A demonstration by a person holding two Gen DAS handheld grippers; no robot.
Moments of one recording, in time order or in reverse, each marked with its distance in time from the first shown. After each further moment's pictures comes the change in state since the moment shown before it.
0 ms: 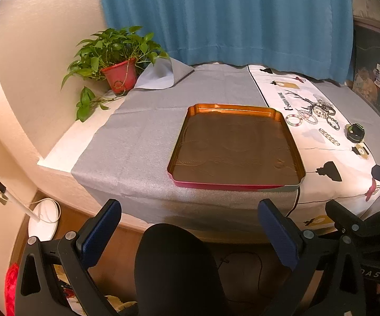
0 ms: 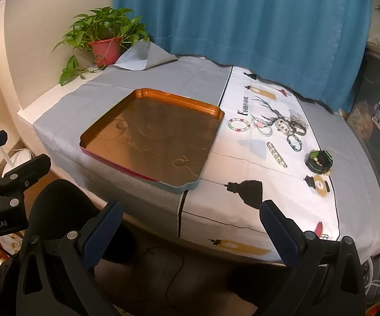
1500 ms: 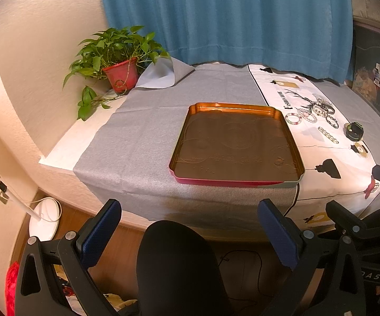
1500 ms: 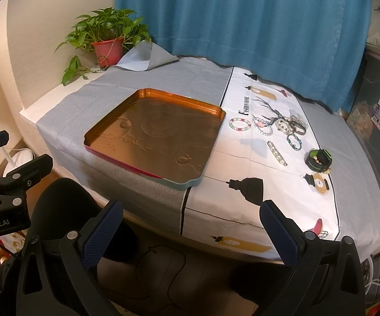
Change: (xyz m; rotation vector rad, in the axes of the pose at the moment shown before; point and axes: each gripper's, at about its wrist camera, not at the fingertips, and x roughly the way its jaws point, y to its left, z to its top) left arm -0.001 0.001 -0.003 0.000 -0.003 0.002; right arm -0.003 0.004 -0.004 0.000 -0.003 0.002
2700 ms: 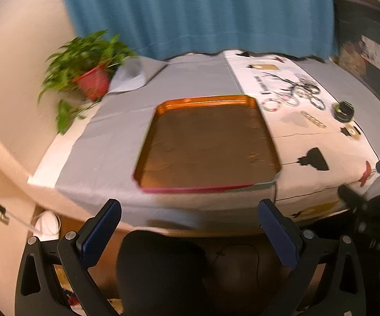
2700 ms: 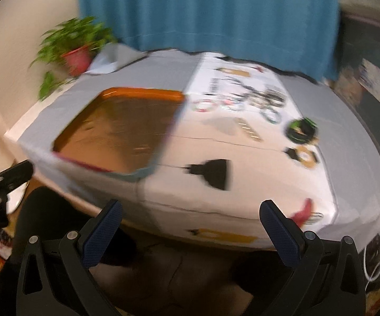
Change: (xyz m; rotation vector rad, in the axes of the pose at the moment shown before) left arm 0.017 -0.063 0.021 0.145 0.059 -0.033; right arm 0.023 -0.091 -0.026 0.203 0.022 -0.049
